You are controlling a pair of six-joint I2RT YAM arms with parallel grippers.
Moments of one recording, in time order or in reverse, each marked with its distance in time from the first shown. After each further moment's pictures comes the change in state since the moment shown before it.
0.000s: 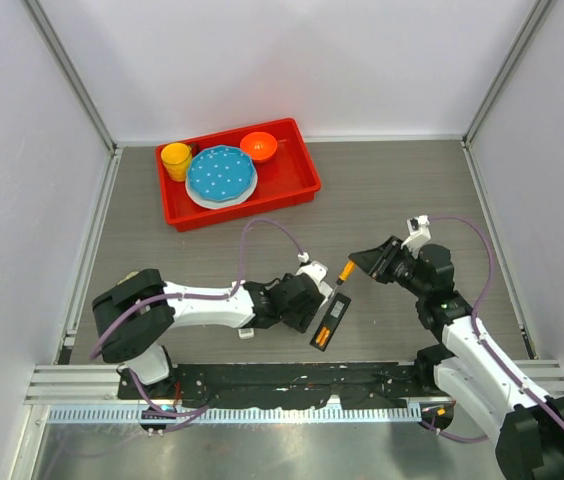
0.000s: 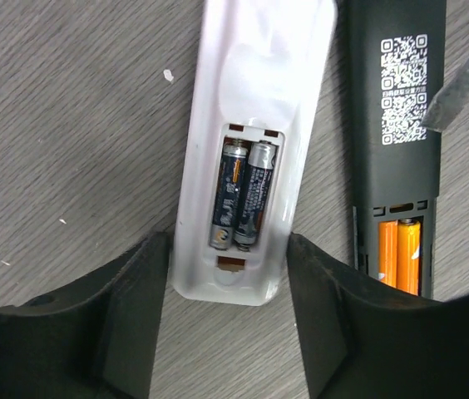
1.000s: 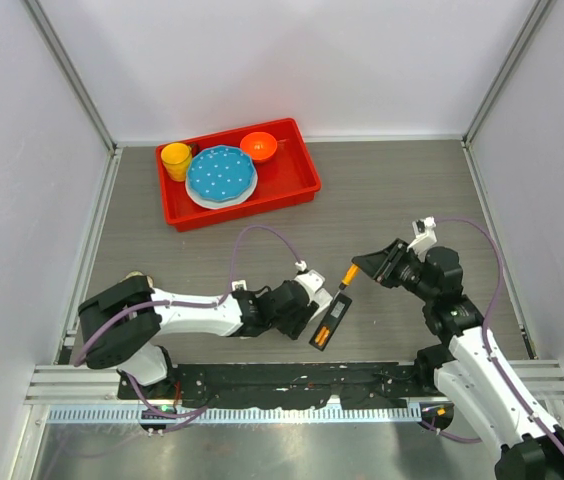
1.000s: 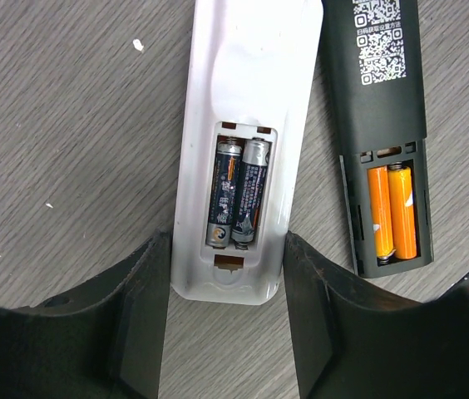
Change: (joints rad) left arm -0.019 -0.082 -0.117 0.095 0.033 0.089; right arm -0.004 -0.126 0.055 -0.200 -0.022 0.023
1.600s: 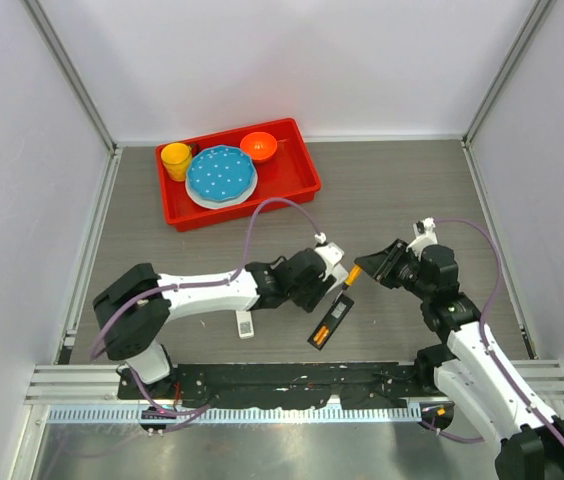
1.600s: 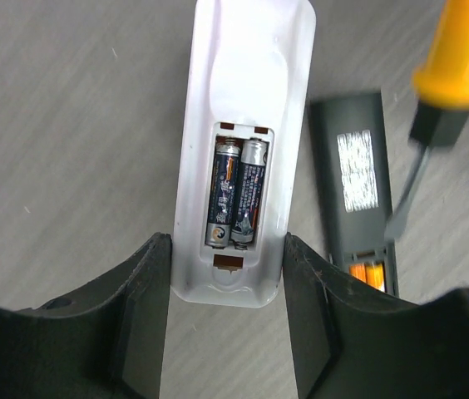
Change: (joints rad) left arm 0.073 0.080 0.254 -0.142 0.018 0.142; right arm -0.001 0.015 0.001 -0.040 0.074 0.001
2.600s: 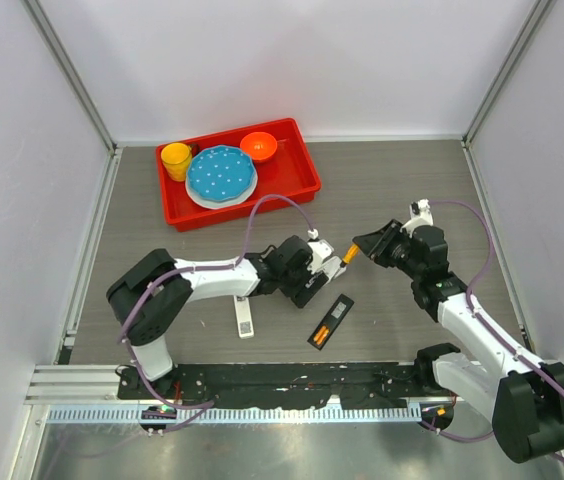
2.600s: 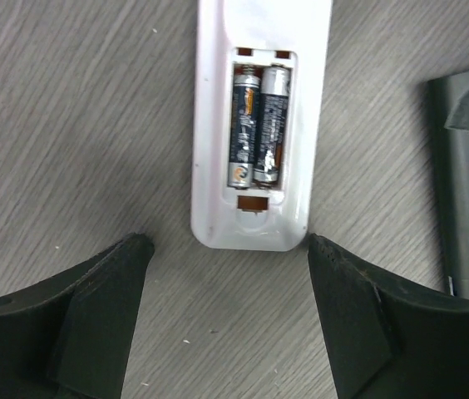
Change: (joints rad) left arm 0.161 0.127 -0.006 0.082 0.159 0.180; right arm 0.000 0.303 0.073 0.229 0.087 -0.043
